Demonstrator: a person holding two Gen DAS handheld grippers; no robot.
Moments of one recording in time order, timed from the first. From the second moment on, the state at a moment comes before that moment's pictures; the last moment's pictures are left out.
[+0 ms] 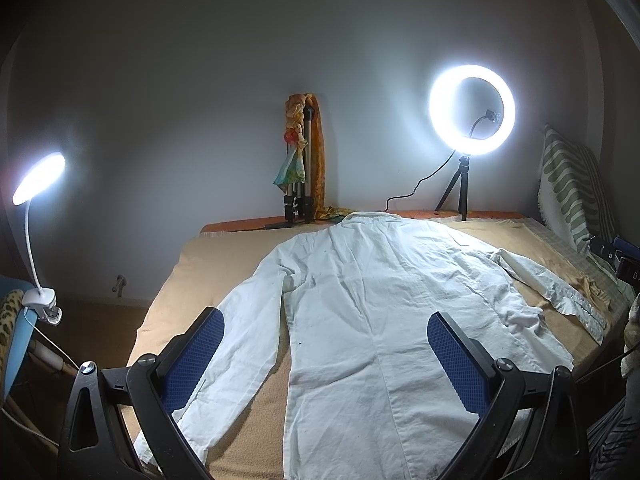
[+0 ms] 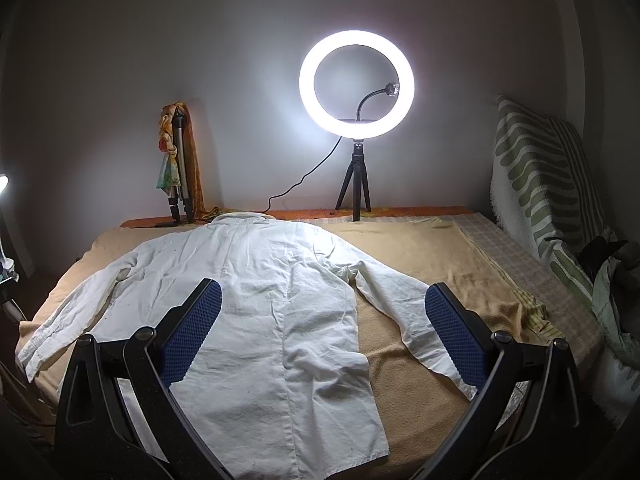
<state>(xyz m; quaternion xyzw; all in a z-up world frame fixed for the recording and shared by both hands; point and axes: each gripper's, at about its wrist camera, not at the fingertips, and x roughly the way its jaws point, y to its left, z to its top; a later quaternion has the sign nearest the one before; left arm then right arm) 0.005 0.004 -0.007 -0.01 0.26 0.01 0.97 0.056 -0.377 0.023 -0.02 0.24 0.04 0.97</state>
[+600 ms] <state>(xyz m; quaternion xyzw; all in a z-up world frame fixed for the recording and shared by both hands) 0.007 0.005 -0.010 -0.02 0.26 0.01 0.97 0.055 -0.378 0.023 -0.02 0.24 0.04 0.97</state>
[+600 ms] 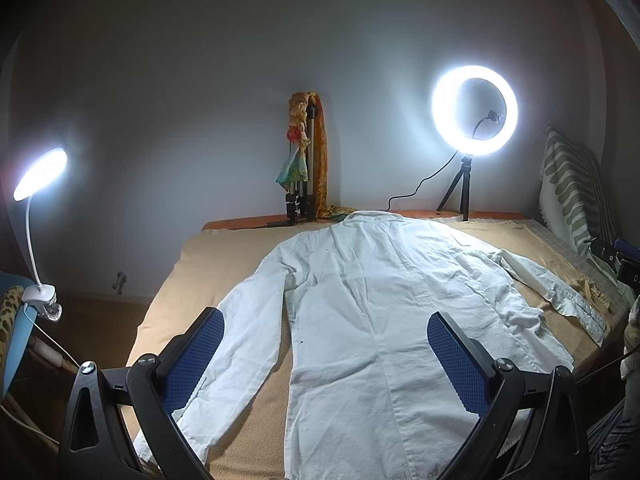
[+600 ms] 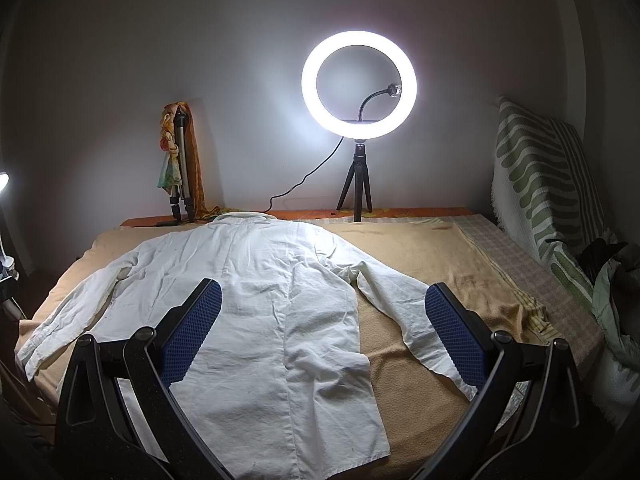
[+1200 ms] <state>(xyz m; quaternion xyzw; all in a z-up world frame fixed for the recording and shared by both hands) 0.008 0.006 -0.011 -0.02 0.26 0.01 0.97 0.056 -0.378 0.022 -0.02 0.24 0.04 0.97</state>
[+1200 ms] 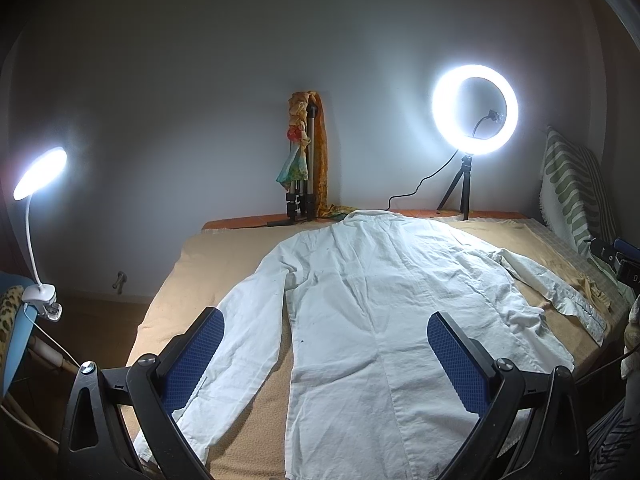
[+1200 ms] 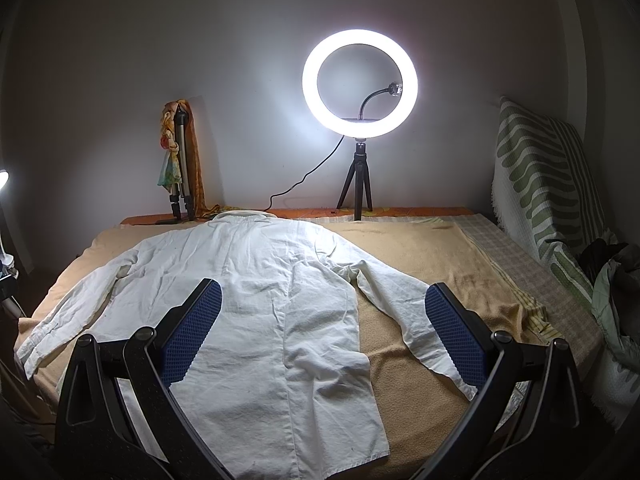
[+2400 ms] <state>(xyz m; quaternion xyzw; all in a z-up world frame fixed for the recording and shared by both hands) 0.098 0.198 -0.110 -0.14 0.42 0.11 0.89 0.130 -0.250 0.038 0.01 0.29 0.23 0.93</state>
